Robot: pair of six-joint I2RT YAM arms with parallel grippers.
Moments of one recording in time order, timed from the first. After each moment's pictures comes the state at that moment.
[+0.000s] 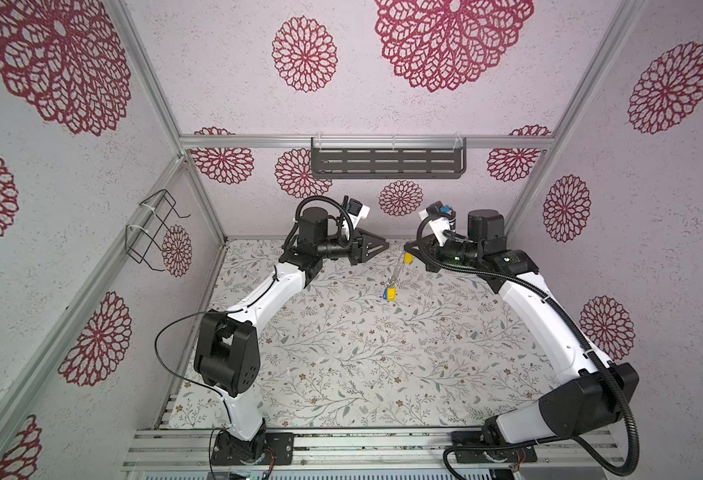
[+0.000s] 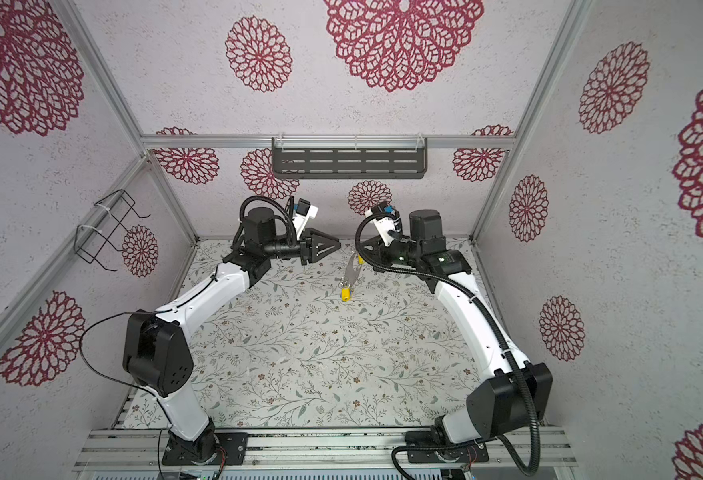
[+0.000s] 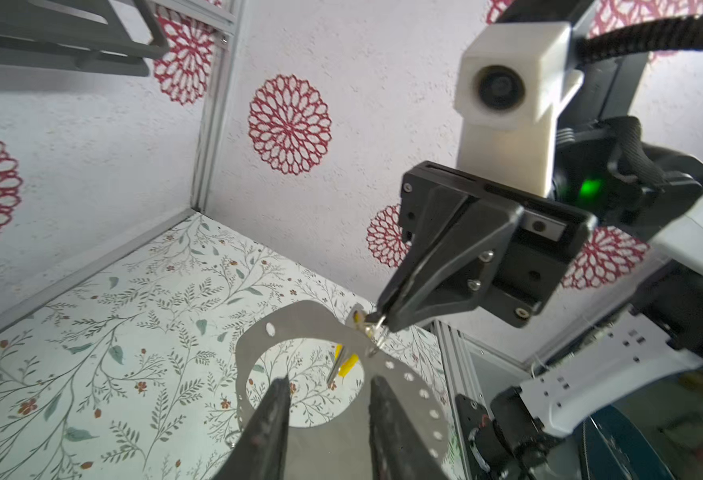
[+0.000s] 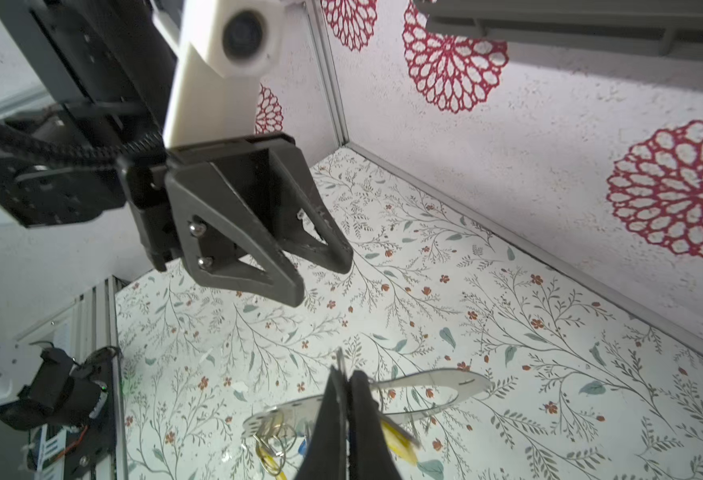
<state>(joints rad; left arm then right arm) -0.42 1.81 1.56 0.09 0.98 -0.23 0.31 1.46 1.51 -0.52 -0.68 -0.12</state>
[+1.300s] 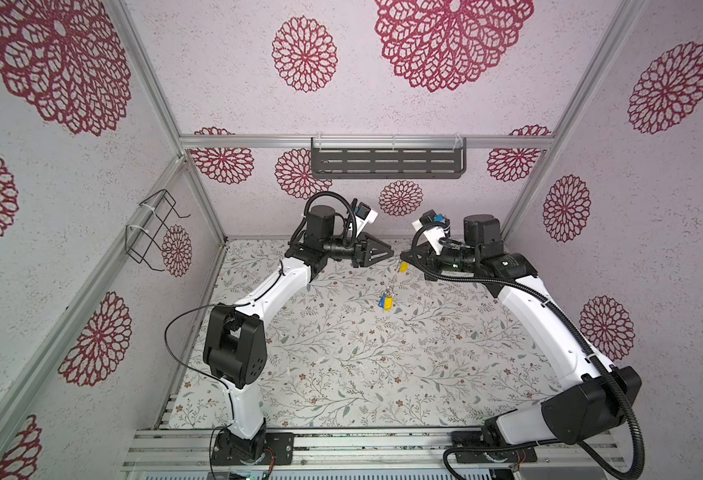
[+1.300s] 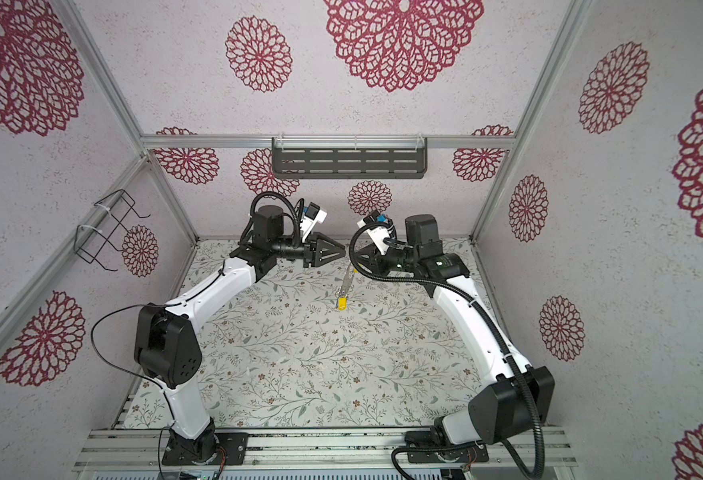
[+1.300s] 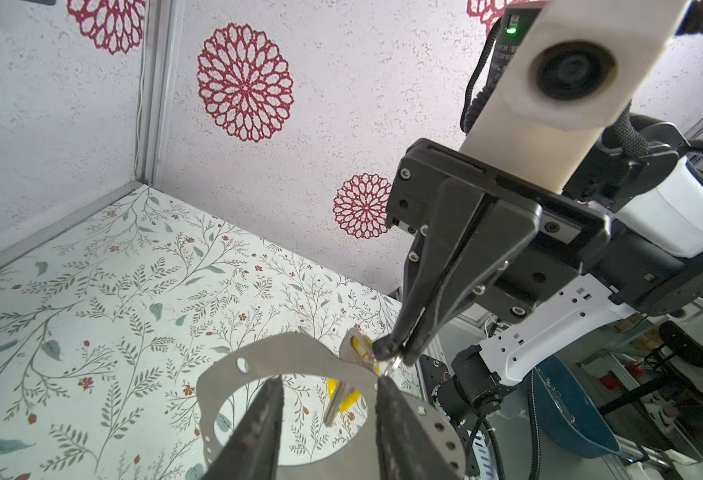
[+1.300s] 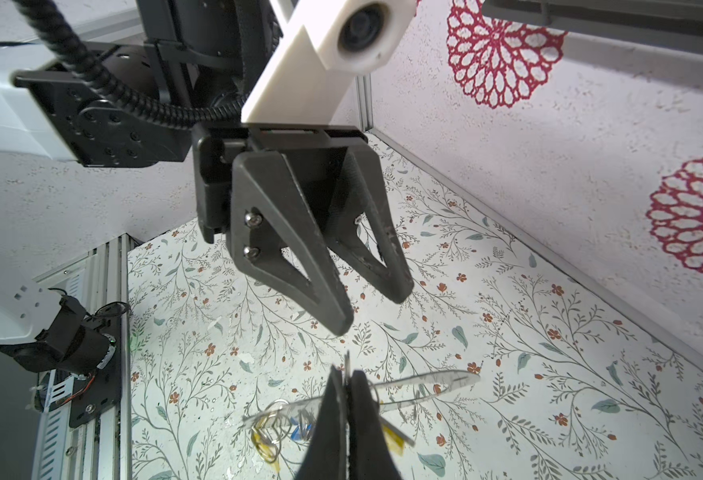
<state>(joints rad) -0.43 1.88 1.64 0.00 1.09 -0.20 0.34 1.44 1.49 -0.56 -0.71 -0.21</state>
